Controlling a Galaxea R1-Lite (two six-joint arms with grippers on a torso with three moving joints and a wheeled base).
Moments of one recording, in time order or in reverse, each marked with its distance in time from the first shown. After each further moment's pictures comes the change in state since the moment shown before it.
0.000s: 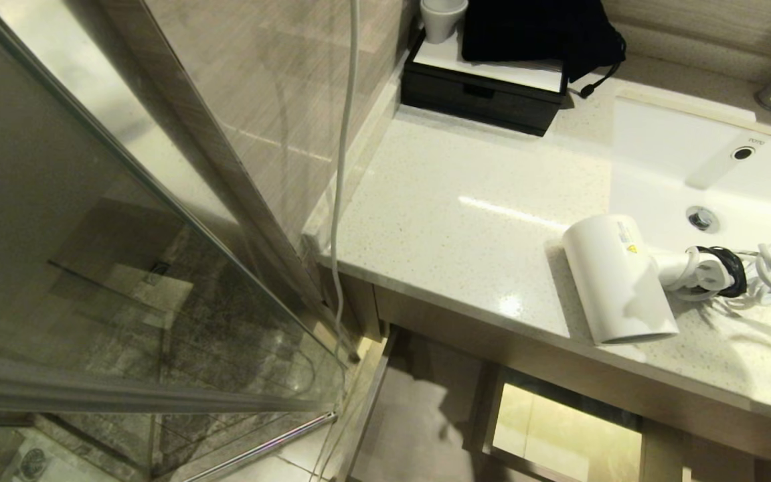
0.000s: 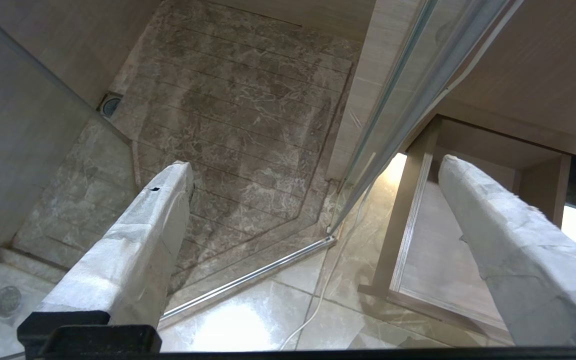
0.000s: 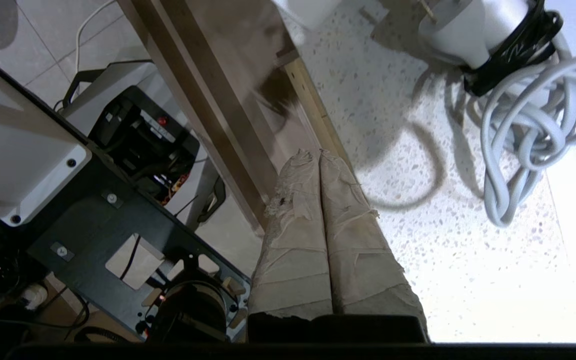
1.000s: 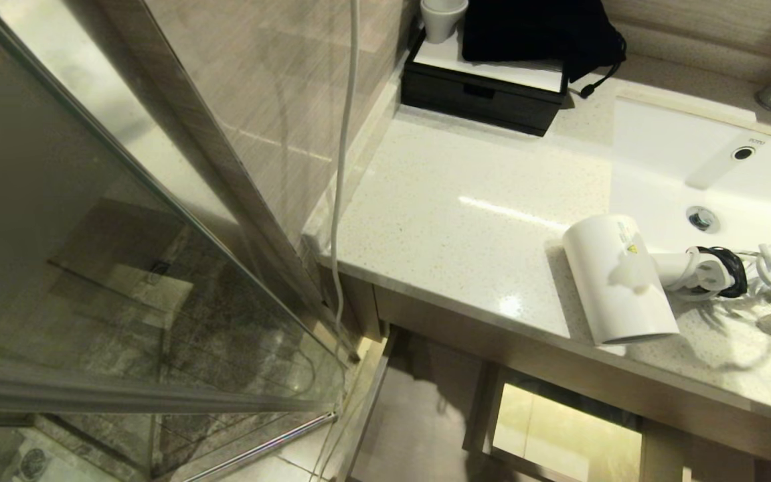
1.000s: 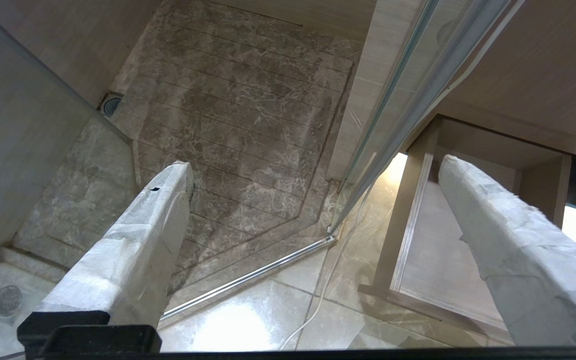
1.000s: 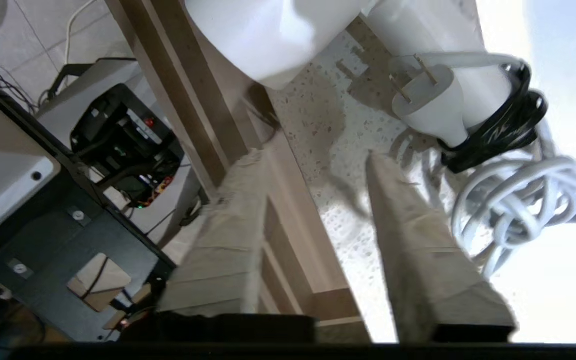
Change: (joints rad) left arm 0.000 0.000 0.000 0.001 0.000 0.000; right arm -0.010 0.116 0.011 -0.098 0.021 -0.070
